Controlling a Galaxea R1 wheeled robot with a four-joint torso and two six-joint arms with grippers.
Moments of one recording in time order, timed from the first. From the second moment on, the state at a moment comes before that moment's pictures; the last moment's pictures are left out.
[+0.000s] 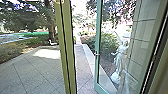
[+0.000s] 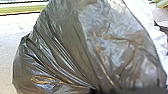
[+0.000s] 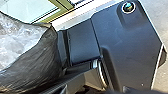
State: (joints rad) left arm 1.53 3.07 -2.76 -0.49 -0.08 0.53; right arm -1.53 3.05 -2.64 0.09 0.02 0.05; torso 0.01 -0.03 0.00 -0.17
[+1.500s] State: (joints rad) left arm 1.53 3.08 -2.77 -0.49 -0.09 0.53; right arm -1.56 3.09 -2.77 0.09 0.02 0.05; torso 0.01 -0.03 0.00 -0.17
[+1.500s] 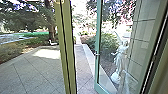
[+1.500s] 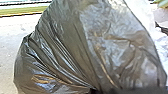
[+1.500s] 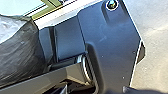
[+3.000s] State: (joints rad) left arm 1.54 3.08 -2.77 -0.49 -0.09 0.53; right arm -1.56 3.08 -2.76 0.09 0.03 0.05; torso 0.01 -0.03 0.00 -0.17
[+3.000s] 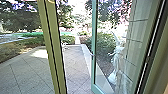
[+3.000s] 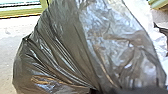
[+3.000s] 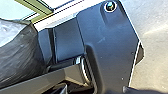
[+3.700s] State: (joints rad) left arm 1.54 3.09 -2.77 -0.49 -0.09 0.55; right arm -1.58 3.08 -2.76 0.09 0.05 0.05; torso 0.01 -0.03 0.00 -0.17
